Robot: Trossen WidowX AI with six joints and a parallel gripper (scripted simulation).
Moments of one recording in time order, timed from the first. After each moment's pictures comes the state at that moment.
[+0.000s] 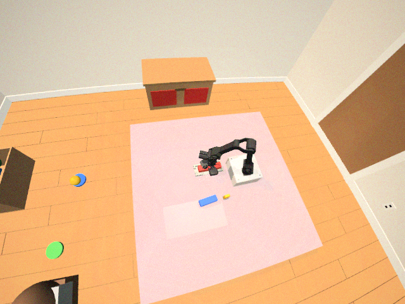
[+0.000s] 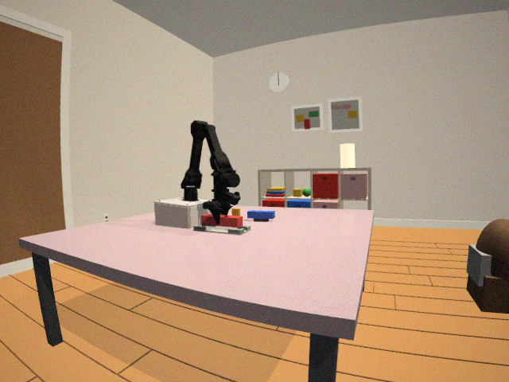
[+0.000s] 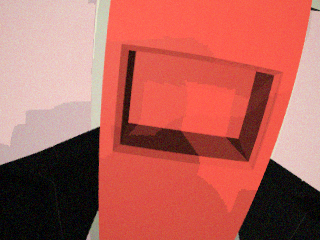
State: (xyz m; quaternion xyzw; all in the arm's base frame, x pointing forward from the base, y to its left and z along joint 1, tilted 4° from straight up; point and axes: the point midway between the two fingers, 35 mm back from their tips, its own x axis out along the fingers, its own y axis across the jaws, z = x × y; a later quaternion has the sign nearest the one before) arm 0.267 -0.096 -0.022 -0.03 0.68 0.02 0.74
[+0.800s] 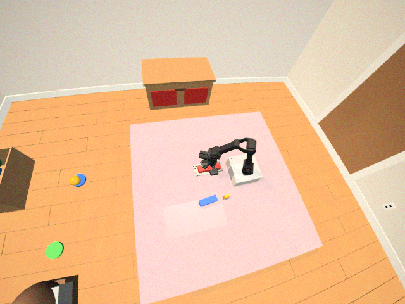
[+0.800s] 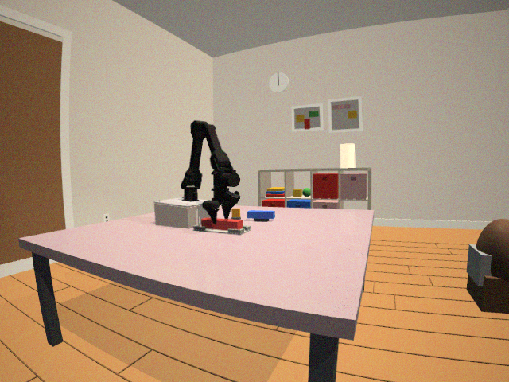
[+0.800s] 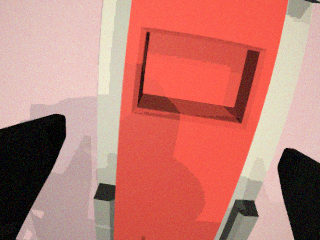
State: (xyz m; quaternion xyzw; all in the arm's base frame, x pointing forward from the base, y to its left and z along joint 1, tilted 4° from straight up) arm 0.264 -0.095 -0.018 -0.03 0.68 0.02 0.73
